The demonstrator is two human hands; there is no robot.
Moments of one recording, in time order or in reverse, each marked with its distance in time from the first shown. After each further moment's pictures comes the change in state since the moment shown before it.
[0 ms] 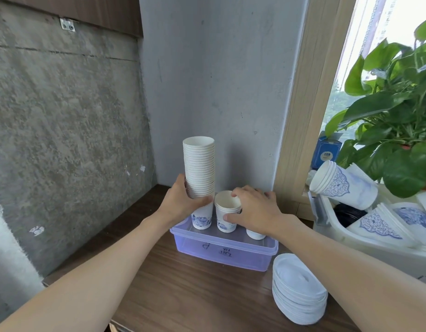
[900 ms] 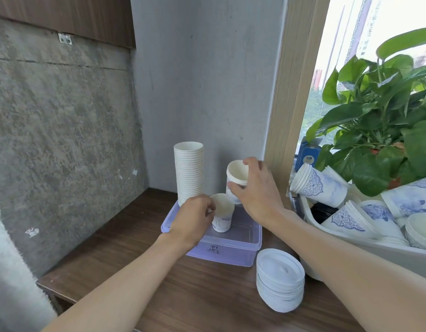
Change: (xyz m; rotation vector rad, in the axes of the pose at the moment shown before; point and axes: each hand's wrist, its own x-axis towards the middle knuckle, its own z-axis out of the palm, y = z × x) left_hand -0.042 0.027 0.042 0.355 -0.014 0.273; right_hand -0.025 -0.001 -0.046 0.337 0.490 0.048
